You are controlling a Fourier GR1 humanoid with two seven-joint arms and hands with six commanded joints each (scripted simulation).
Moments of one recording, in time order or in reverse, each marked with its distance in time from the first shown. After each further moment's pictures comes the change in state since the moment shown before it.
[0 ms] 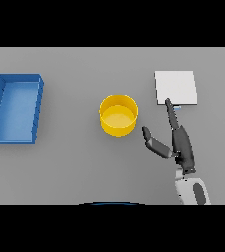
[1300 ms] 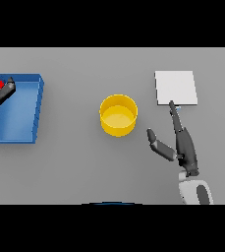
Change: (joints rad) left arm 0.585 -0.100 0.009 -0.644 0.103 0.045 0.232; right arm 0.023 -0.012 -0.019 -0.004 -0.045 0.022 -0.037
